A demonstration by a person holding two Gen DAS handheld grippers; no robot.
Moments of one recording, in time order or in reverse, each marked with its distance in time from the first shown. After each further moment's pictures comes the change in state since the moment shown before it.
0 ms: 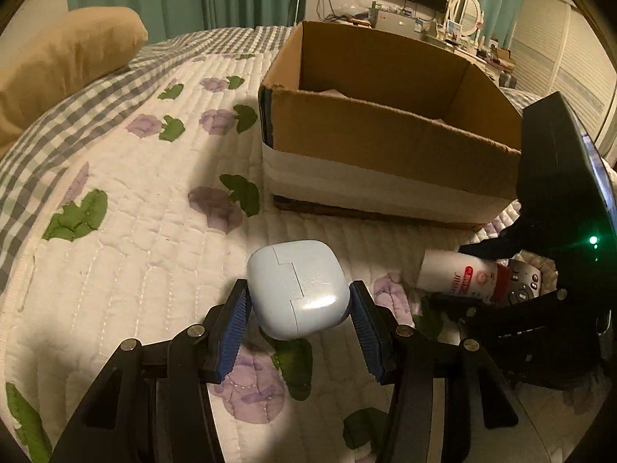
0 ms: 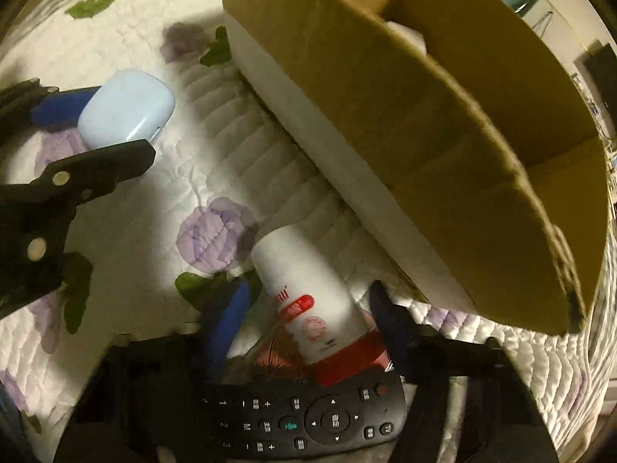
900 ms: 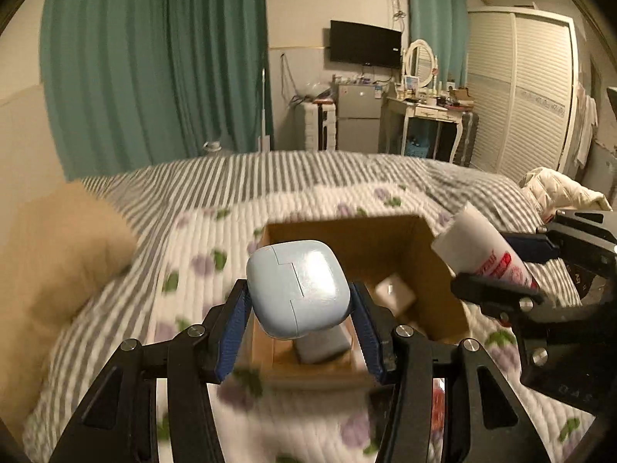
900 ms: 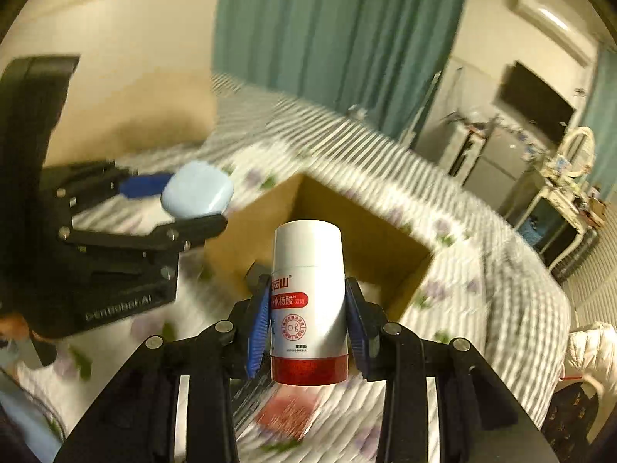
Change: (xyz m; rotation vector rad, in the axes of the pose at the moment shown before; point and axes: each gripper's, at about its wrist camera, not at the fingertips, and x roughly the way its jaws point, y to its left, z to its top) left arm -0.094 -0.032 0.139 0.164 -0.306 -0.044; right arm -0.200 -0.058 0.019 0.265 -0.545 -0.138
